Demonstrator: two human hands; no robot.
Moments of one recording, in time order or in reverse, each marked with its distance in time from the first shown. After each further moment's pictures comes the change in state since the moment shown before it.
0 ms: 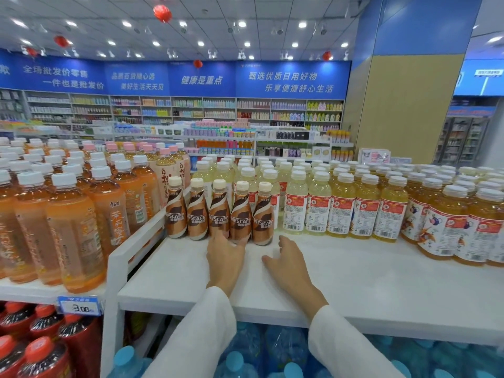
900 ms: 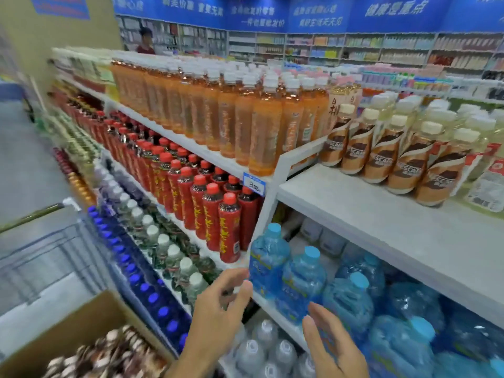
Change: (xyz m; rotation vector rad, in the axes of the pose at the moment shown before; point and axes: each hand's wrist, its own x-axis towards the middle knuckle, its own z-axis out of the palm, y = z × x) left_hand -0.278 -0.114 -0.208 -0.192 0.242 -0.234; right_hand -0.276 0.031 0.078 0.514 -0.334 -0.125
